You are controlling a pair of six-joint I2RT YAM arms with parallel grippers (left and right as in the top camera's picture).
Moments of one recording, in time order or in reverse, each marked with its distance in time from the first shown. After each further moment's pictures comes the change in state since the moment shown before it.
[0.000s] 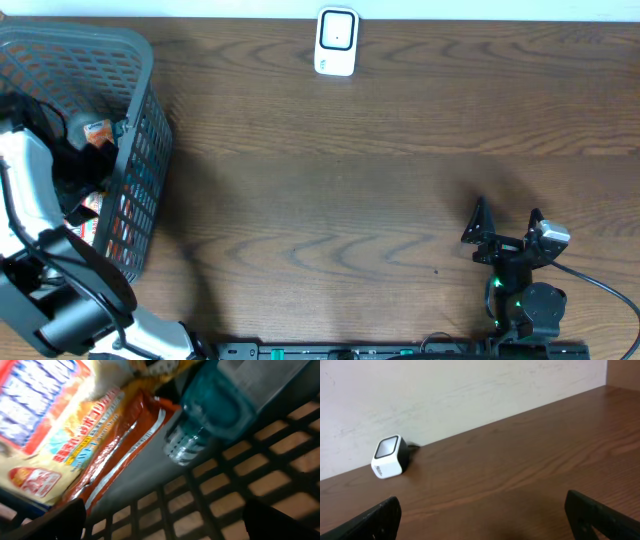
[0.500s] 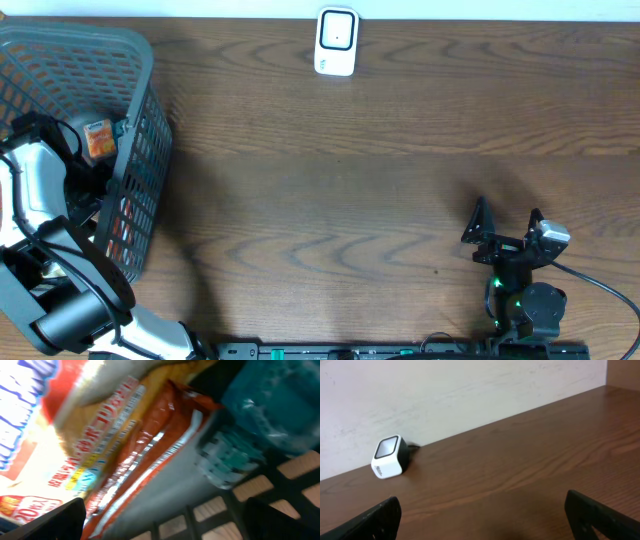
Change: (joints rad) left arm 0.004 0.012 -0.146 0.122 -0.063 0.043; right arm 0.000 0.000 0.000 0.000 0.000 0.000
